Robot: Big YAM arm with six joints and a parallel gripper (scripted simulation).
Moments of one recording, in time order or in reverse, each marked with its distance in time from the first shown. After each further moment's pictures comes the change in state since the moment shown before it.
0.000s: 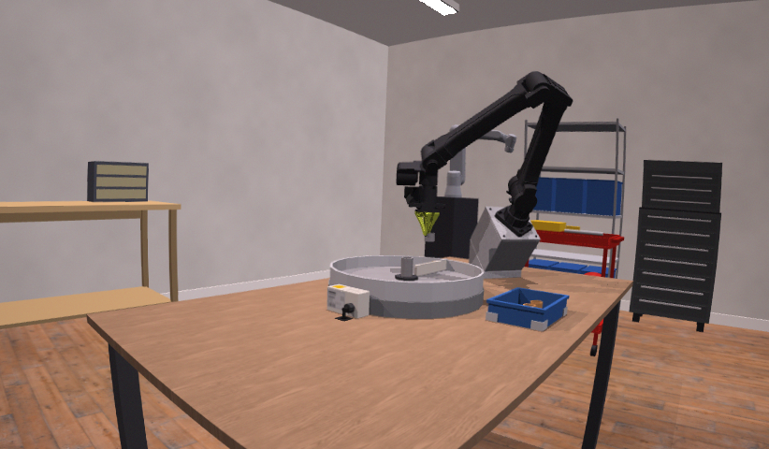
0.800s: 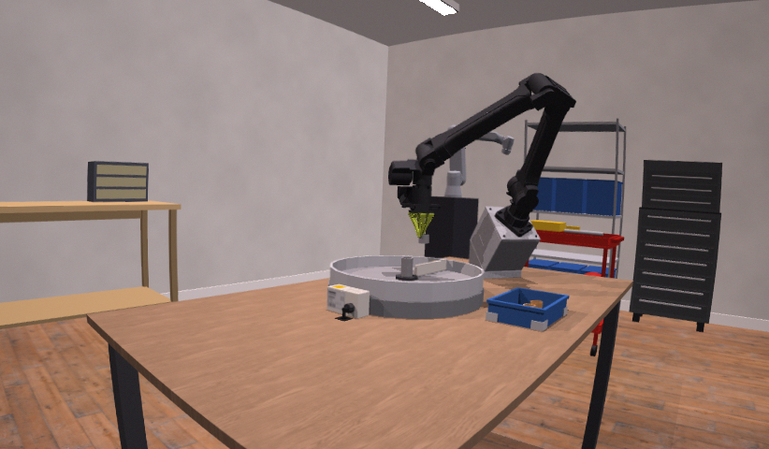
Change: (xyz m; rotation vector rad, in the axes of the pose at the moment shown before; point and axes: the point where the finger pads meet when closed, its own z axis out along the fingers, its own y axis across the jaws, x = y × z) arm 0.035 0.045 0.000 0.005 -0.001 -0.016
